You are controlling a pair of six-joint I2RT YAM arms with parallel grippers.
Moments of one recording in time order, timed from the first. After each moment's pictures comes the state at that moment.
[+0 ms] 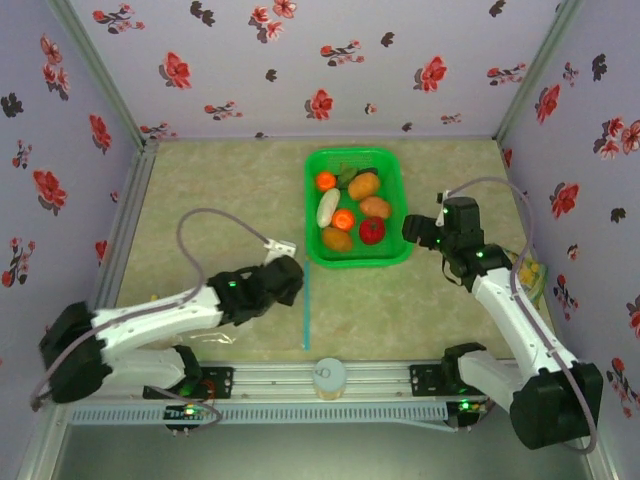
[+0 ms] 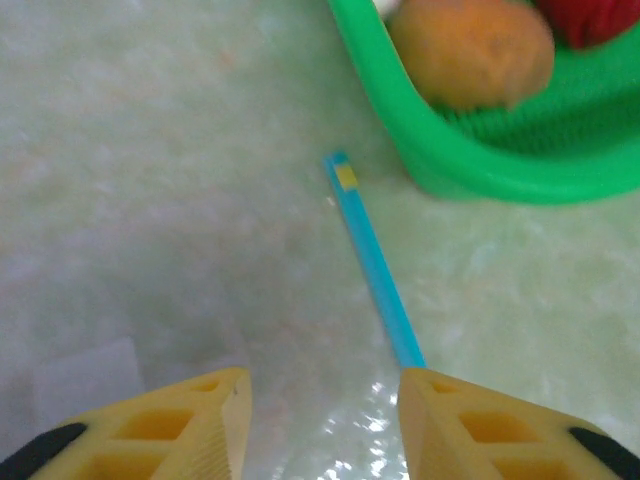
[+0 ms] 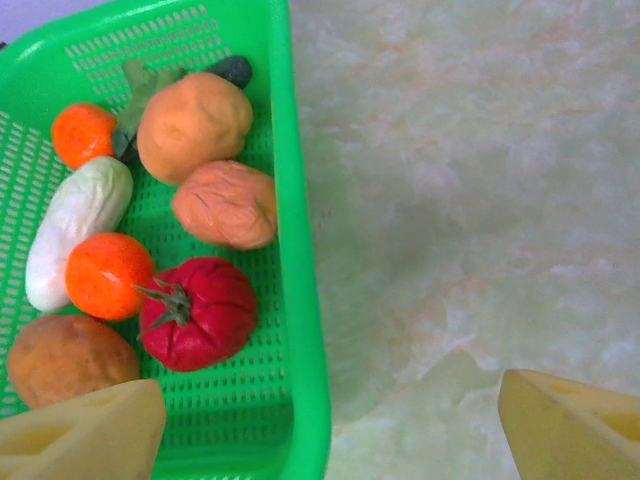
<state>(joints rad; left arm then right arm) -1.10 1.25 0.79 -0.51 -0.48 -0.61 0.22 1.01 0.78 -0.48 0.01 0.34</state>
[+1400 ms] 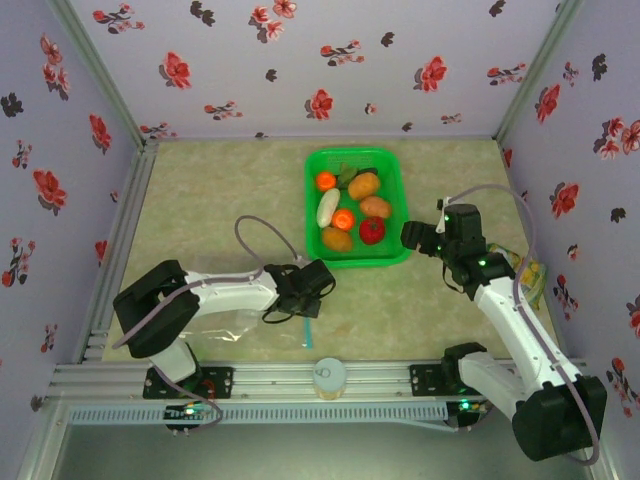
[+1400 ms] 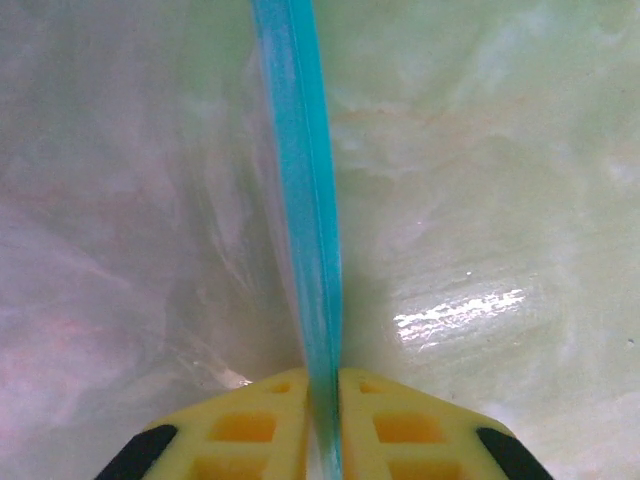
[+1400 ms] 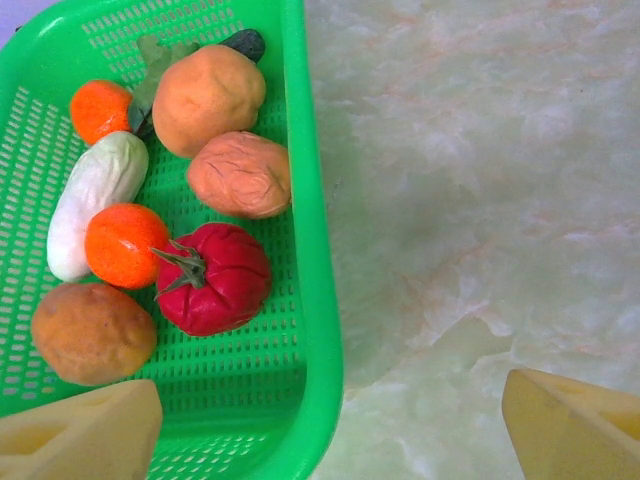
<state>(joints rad) -1.08 1.65 0.88 -0.50 -0.16 -0.79 0.23 0.95 0.75 -0.51 -0.01 0.36</state>
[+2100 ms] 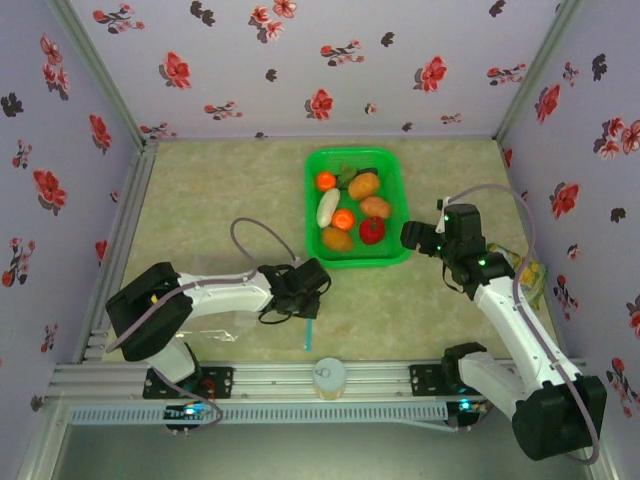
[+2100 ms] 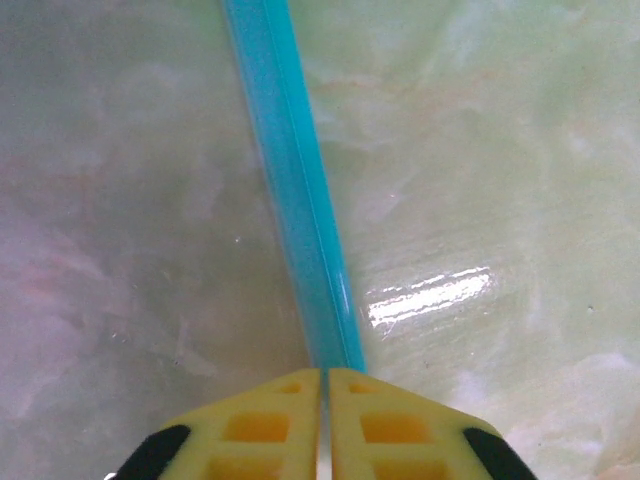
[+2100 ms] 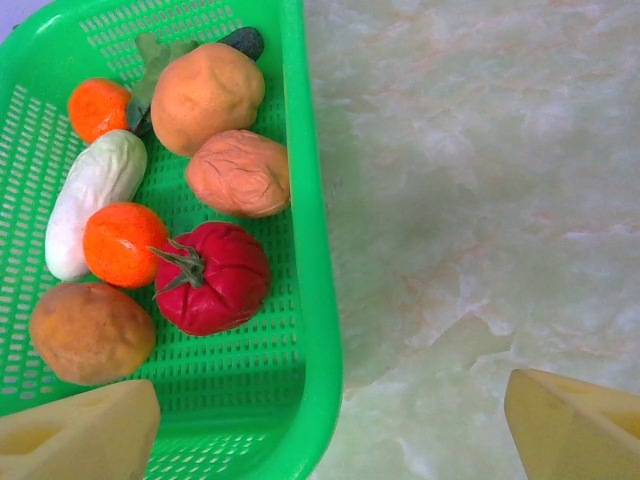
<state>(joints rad) -1.06 1.61 0.85 -0.46 -0.09 -0.78 0.23 0.95 0.75 -0.51 -0.01 0.36</state>
